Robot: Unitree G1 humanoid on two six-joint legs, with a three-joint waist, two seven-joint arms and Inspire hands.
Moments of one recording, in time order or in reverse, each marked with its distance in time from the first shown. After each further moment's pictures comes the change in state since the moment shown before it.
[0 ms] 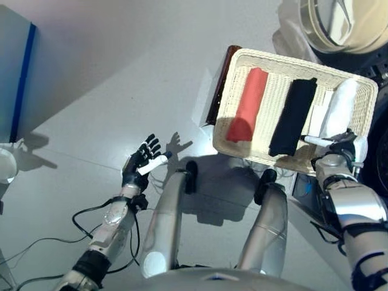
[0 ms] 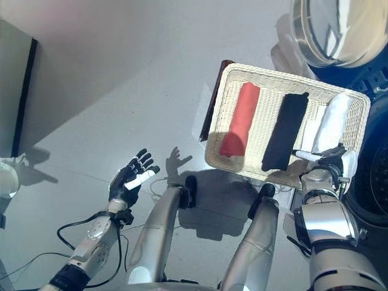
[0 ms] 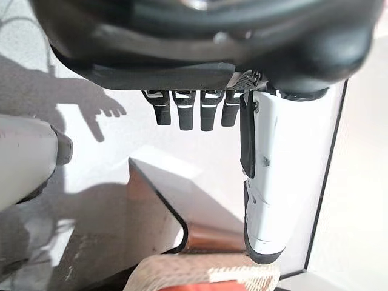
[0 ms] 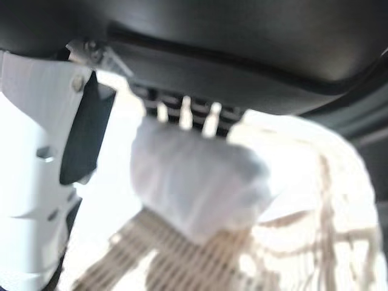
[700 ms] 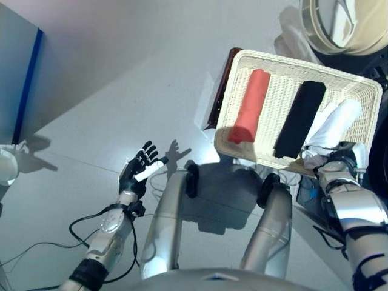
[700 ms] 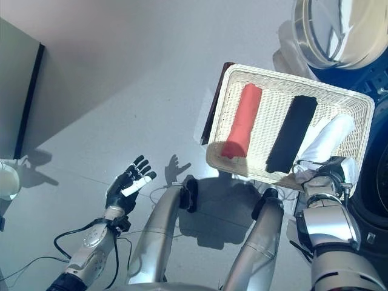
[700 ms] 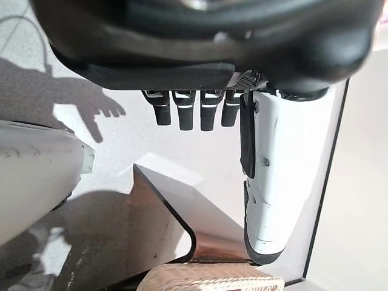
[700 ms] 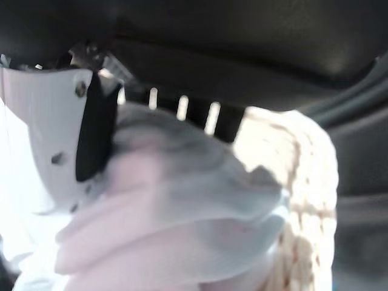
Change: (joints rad) left arm 0.050 -0.001 0.005 -0.007 -0.005 0.009 -0.010; right arm 0.033 -0.012 0.002 0.023 -0.076 0.081 0.041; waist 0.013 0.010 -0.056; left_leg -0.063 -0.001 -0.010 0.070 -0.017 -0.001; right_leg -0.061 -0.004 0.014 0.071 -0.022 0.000
